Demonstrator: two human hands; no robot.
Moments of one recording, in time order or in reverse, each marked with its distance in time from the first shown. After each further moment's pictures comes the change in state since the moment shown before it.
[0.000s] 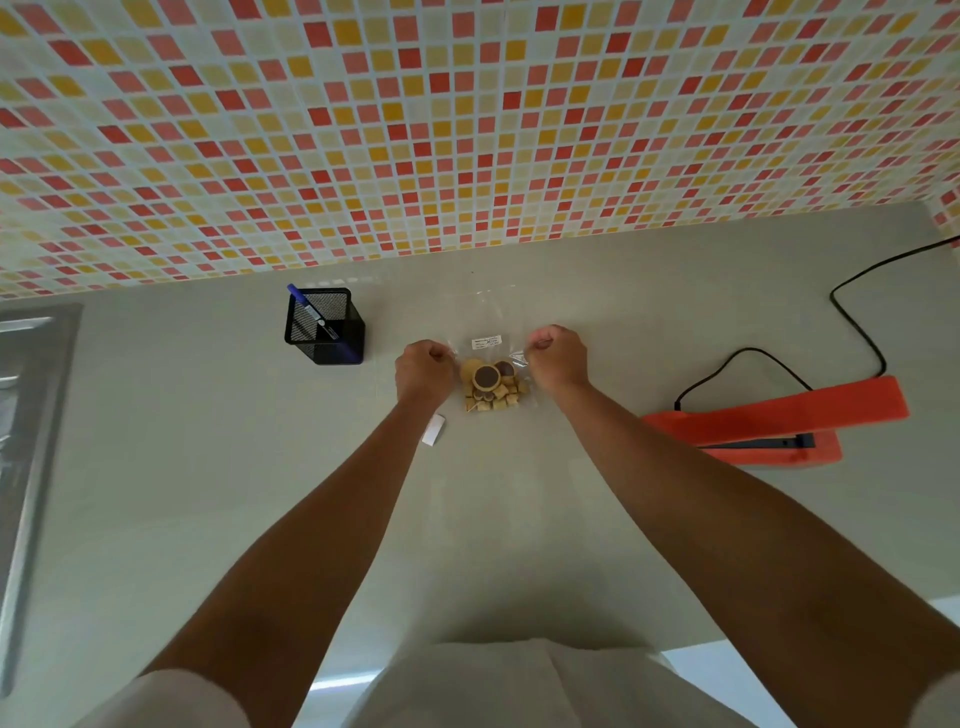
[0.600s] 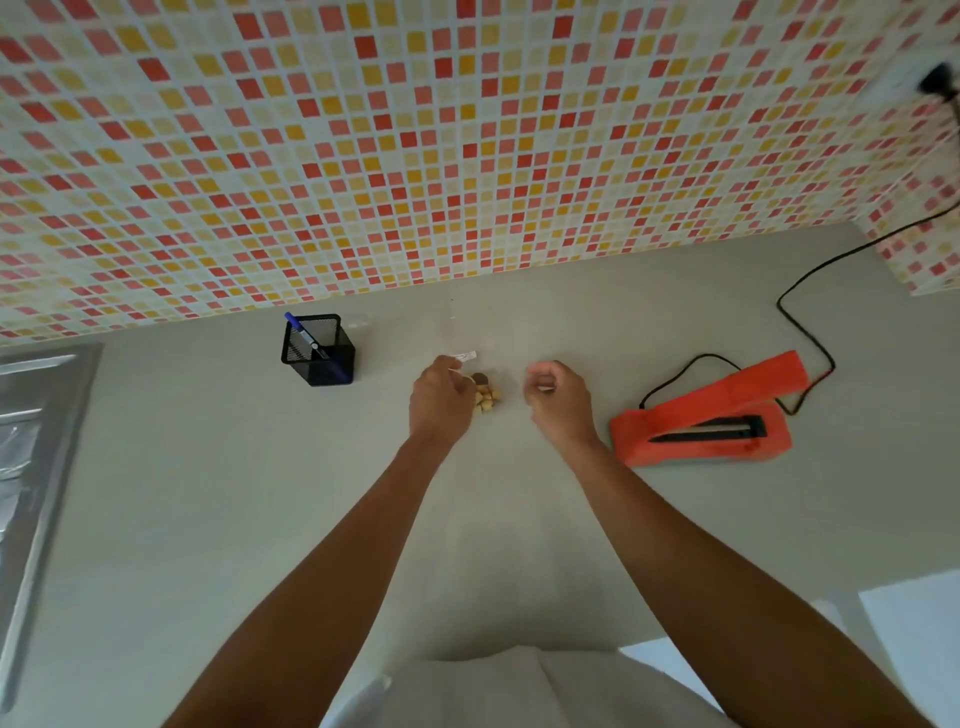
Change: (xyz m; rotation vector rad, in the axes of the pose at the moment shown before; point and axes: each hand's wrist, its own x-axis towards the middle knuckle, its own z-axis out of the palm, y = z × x) left_hand -0.088 0.033 0.007 0.055 0.026 0.256; right_hand -0.073 0.029 -0.052 0.259 0.023 -0.085
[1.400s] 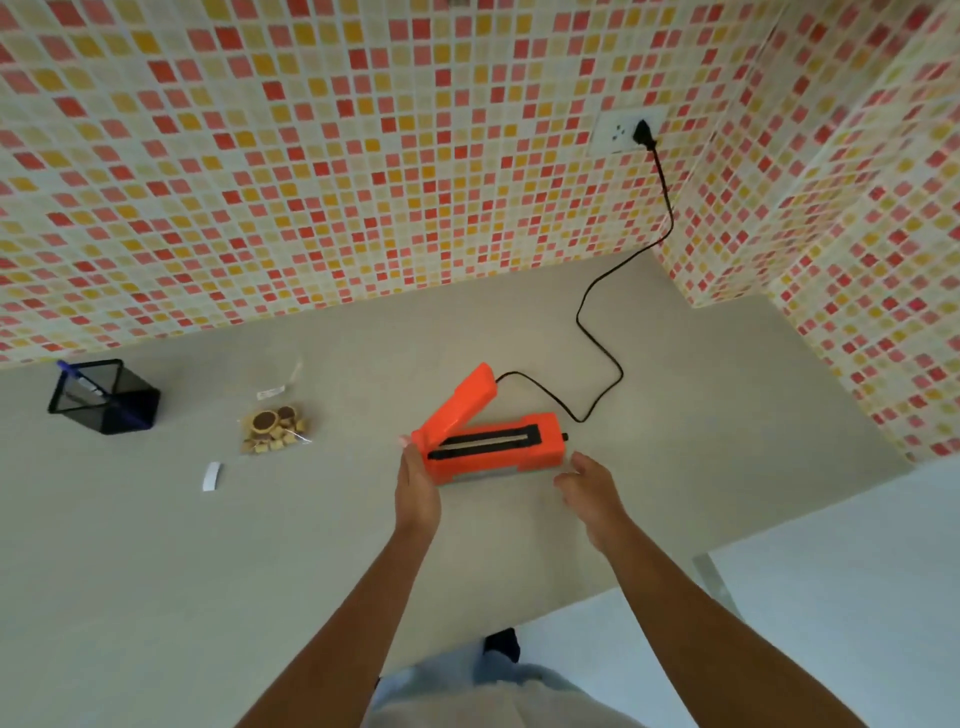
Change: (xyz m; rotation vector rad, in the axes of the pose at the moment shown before) left_hand -0.143 0.105 0.215 -0.627 -0.105 -0.326; right_hand -0.011 0.164 -0.296 0.054 0.016 0.395
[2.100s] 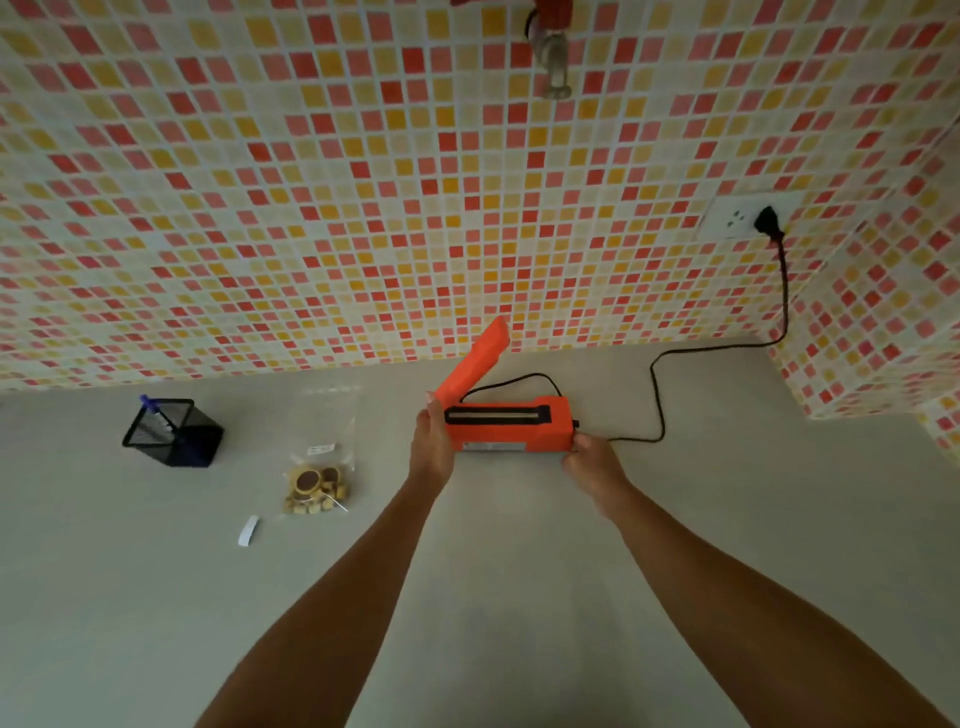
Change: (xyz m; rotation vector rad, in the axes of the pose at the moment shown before) left_hand 0.140 0.118 0.015 0.124 0.127 0.123; right_hand 0.155 -0.139 0.062 -0.295 -0.224 -0.316
